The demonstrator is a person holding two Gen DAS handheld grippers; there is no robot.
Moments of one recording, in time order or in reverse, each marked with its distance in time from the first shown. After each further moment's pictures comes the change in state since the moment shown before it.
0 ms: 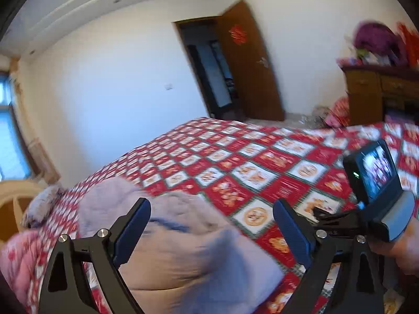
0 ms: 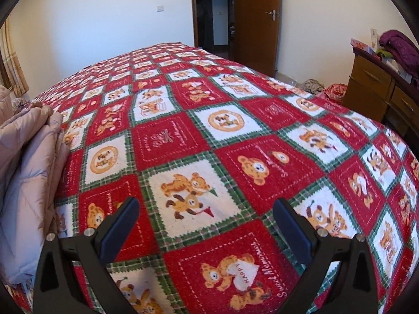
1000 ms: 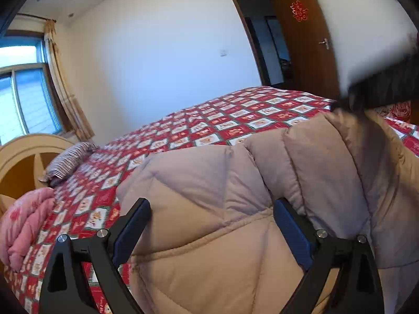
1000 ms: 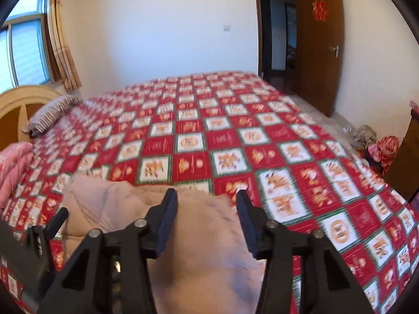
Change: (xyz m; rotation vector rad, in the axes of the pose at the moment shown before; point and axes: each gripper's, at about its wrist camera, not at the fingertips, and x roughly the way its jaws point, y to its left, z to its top) left arm 0.154 0.097 -0.058 -0.116 0.150 0.263; right arm -0.018 0.202 0.131 -0.166 -0.073 0.216
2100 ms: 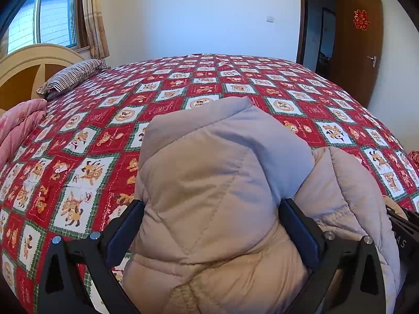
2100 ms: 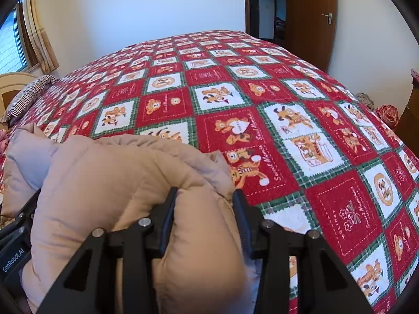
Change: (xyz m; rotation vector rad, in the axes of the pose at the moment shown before) left arm 0.079 0.049 -0.036 -0.345 0.281 -0.031; right arm 0.099 -0.016 -0.066 0.068 0.142 -0.046
